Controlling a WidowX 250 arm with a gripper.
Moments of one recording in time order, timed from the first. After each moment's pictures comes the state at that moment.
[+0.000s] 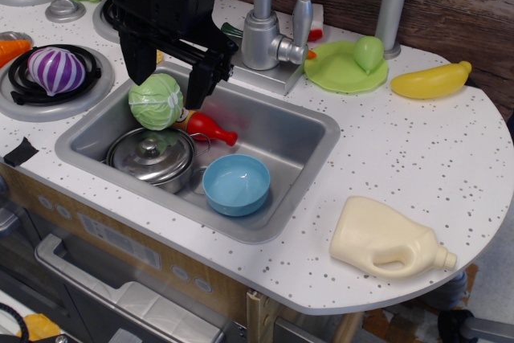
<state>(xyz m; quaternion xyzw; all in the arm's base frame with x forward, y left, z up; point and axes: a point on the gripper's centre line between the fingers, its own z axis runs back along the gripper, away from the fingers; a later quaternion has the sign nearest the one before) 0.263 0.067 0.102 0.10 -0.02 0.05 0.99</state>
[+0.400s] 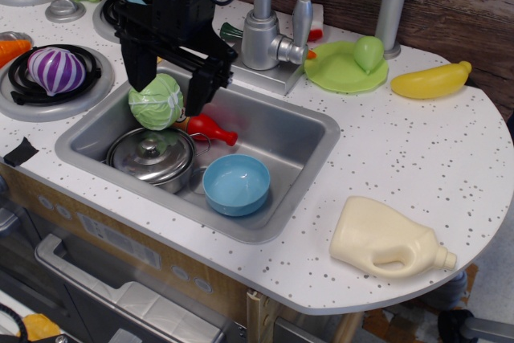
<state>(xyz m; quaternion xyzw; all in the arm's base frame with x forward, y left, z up) 0.266 0.078 0.098 0.10 0.00 0.04 0.99</state>
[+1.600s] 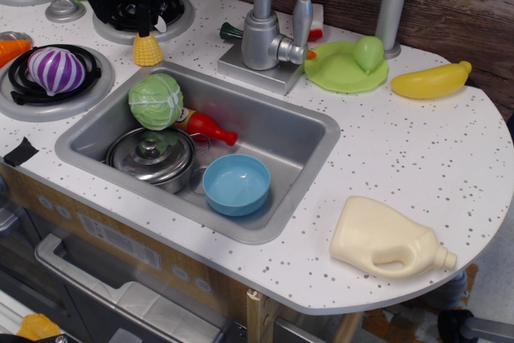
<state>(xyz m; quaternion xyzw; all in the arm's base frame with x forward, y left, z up) 0.387 0.229 0.057 0.09 -0.13 0.07 0.98</state>
